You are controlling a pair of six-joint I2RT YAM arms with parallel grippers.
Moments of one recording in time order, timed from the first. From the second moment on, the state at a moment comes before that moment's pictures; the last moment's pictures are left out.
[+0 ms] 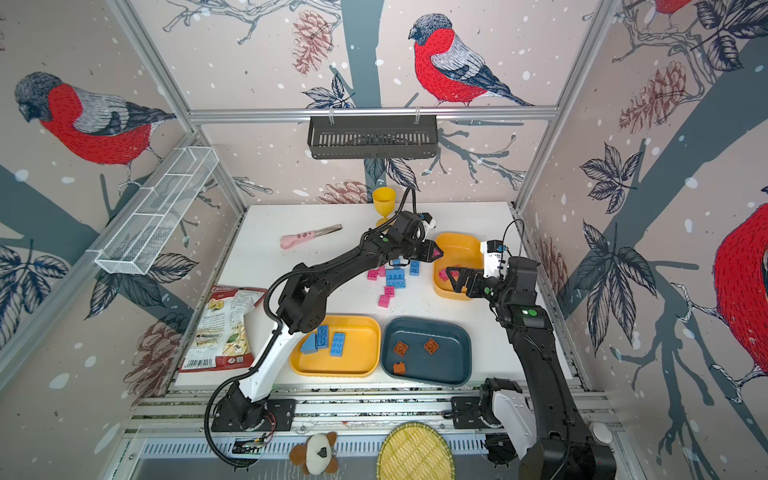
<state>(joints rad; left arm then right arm) -0.79 2.48 2.21 -0.37 0.41 -0.49 -0.08 0.89 0.68 -0.32 -0.63 0.22</state>
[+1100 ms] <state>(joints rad) -0.72 1.97 1.55 -0.65 -0.16 -0.30 0.08 0.94 0.67 -0.29 -0.68 0.24</state>
